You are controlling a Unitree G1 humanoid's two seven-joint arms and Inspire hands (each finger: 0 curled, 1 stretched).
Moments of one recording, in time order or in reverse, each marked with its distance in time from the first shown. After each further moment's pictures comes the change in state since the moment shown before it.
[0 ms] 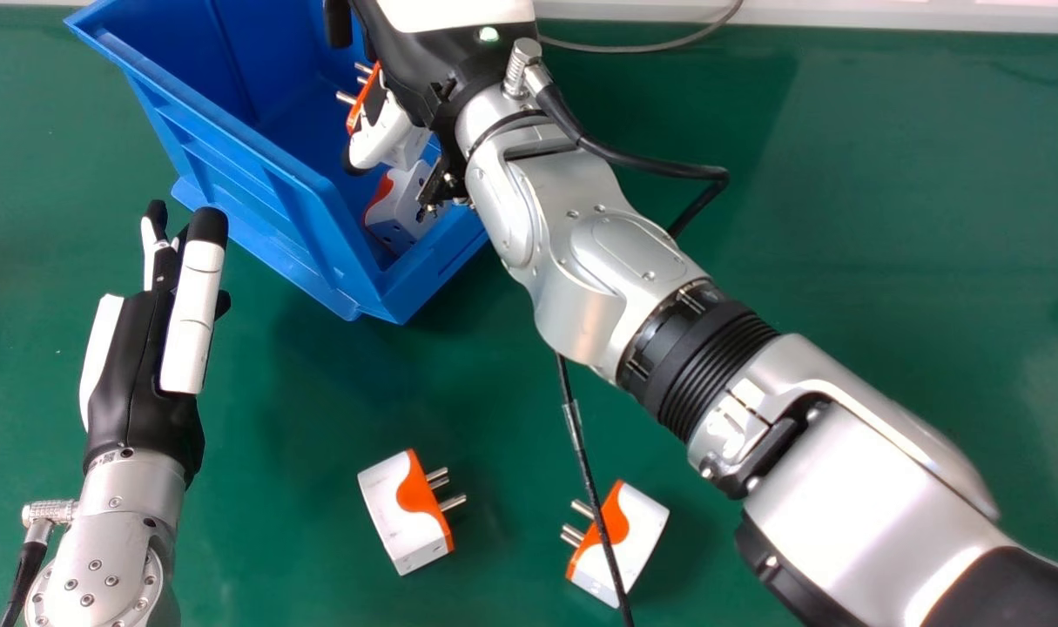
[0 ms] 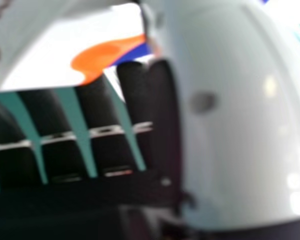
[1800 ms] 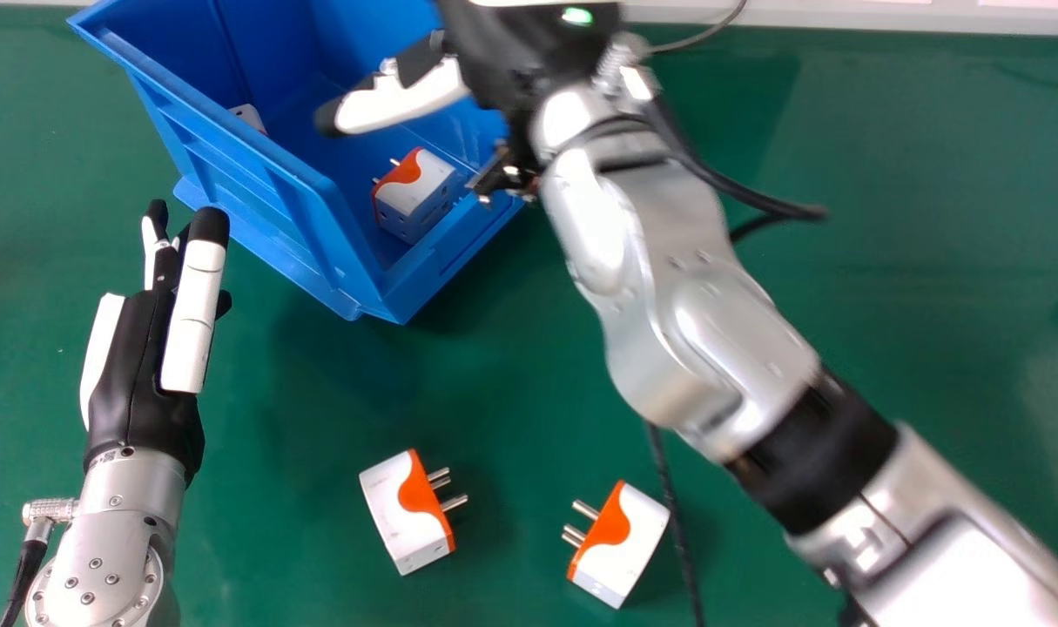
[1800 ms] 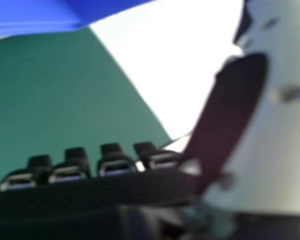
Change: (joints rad) left arm -0.007 0.003 0.000 0.014 0.003 0.000 -0.001; right arm 0.396 -0.177 -0.025 -0.882 -0.133 0.307 0.225
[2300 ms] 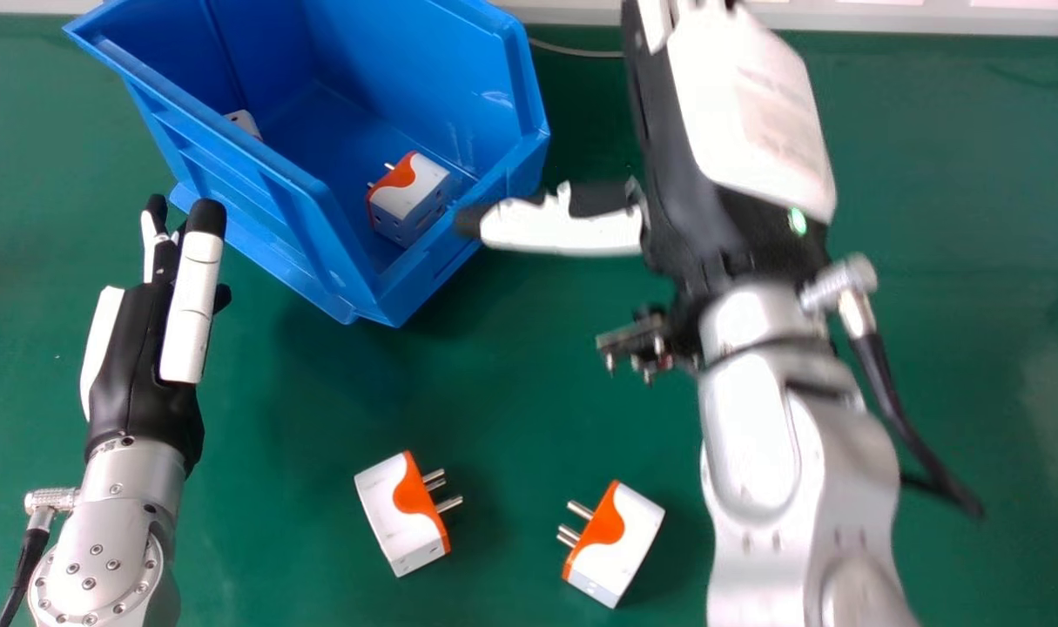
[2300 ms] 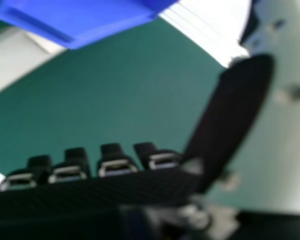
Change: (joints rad) left arm -0.040 0.003 0.008 0.054 -0.004 -0.015 -0.001; right arm 0.556 0.028 0.057 -0.564 -0.288 0.208 0.191
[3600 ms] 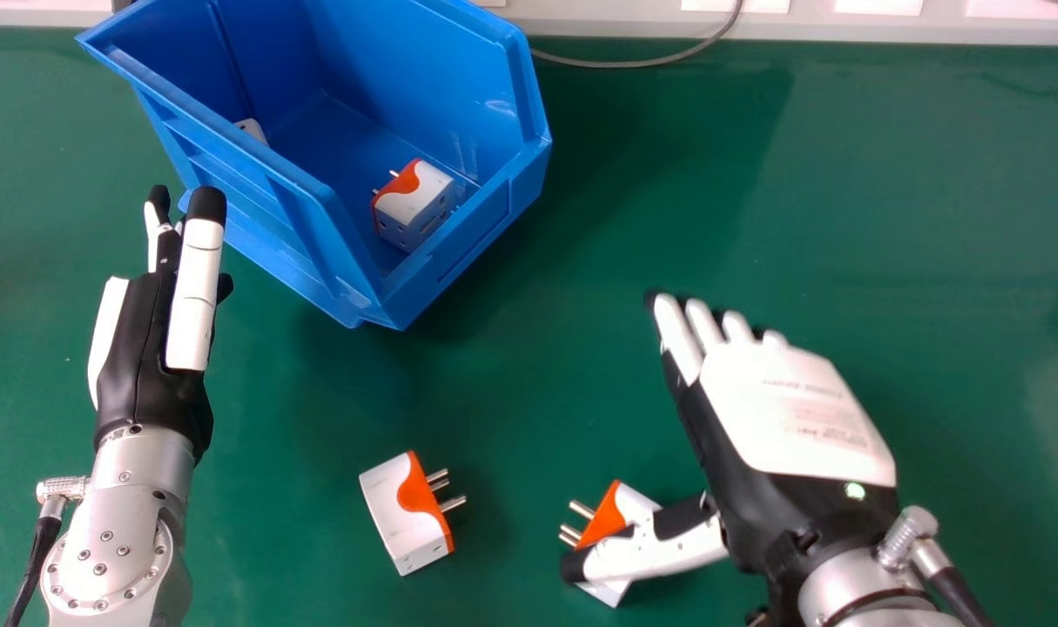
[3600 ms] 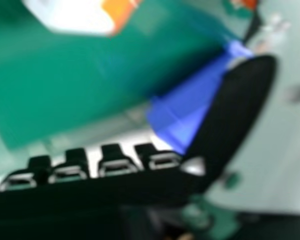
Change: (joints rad) left arm -0.028 -0.015 0.004 0.008 -0.010 0.003 0.008; right arm 0.533 -0.140 -0.051 -0.213 -0.281 -0.219 0.533
